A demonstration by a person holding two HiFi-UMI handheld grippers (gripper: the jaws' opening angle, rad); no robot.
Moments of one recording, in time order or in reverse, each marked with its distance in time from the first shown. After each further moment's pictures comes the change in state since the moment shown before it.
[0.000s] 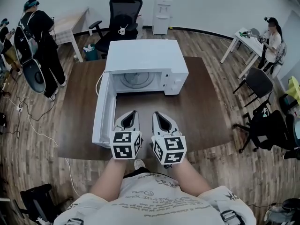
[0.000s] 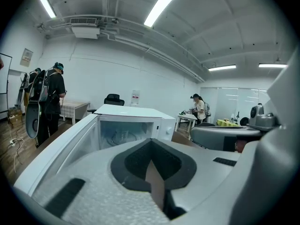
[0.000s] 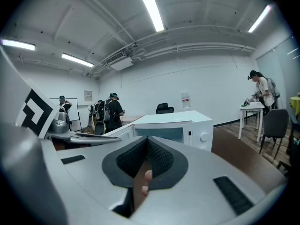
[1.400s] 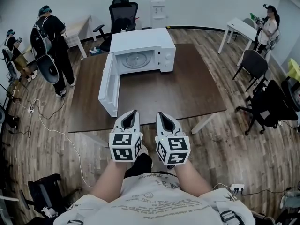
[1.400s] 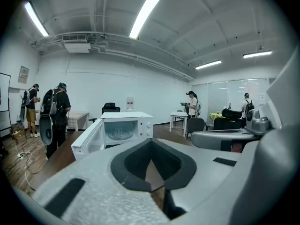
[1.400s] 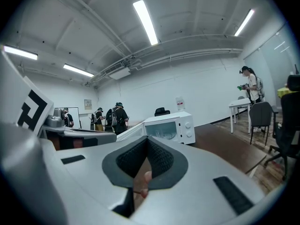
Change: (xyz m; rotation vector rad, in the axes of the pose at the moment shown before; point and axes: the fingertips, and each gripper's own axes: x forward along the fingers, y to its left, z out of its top) left arm -0.218 -0.115 -0.051 0.128 -0.045 -0.012; right arm -0.239 0.066 -0.046 0.075 -0.070 -0.035
